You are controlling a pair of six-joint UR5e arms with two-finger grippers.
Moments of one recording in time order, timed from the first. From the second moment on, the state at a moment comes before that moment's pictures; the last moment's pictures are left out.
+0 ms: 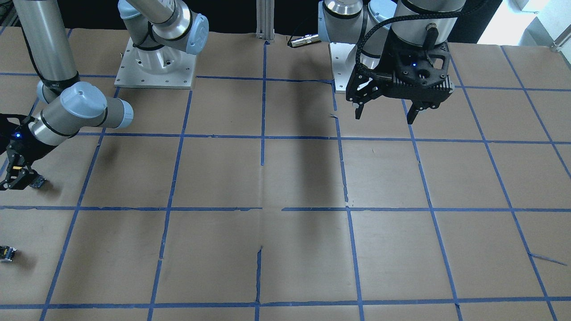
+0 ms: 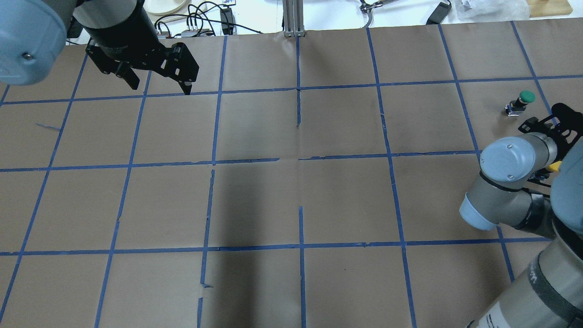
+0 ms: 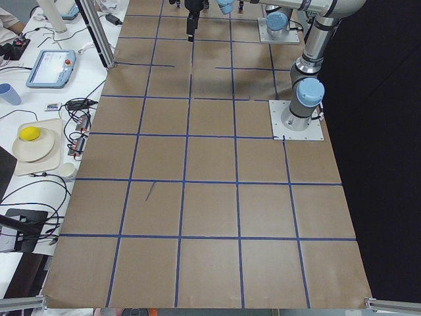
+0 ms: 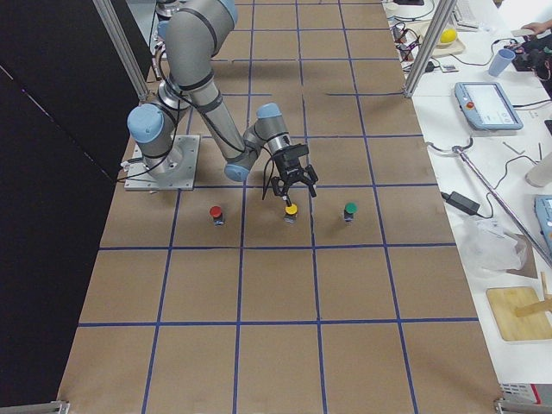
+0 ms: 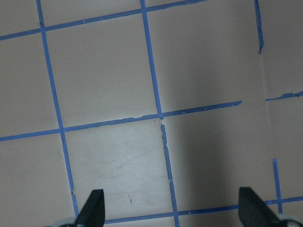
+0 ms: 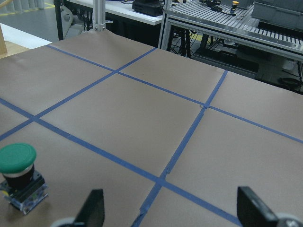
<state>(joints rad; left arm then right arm) -1.63 -1.62 -1.45 -1.57 1.61 0.07 1.18 -1.11 2.27 -3.64 -2.22 0.27</state>
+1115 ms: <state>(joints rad) -1.63 -1.61 -1.45 -1.59 1.58 0.07 1.20 -1.52 1.88 -2.13 -1.96 0.34</state>
